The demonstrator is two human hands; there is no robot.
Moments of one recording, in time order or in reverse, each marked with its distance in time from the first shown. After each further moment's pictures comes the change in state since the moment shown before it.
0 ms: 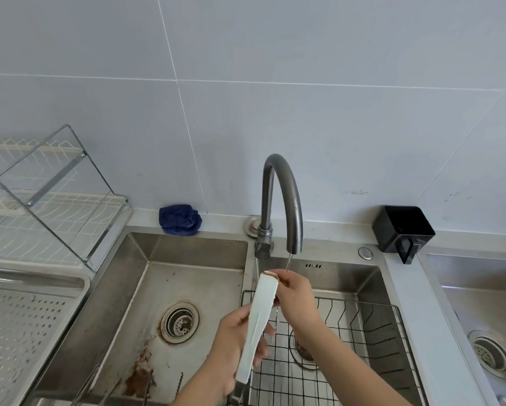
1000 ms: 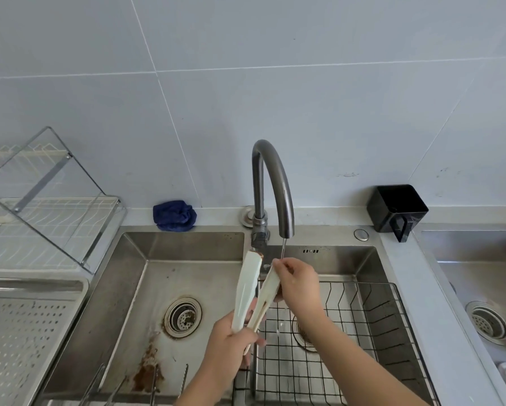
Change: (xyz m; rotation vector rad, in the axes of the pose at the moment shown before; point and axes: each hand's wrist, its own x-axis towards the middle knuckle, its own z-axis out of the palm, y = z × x) left_hand -0.025 -0.005 -0.012 0.298 0.077 0.074; right_hand 0.000 0.012 -0.005 -0.209 0.209 -0.027
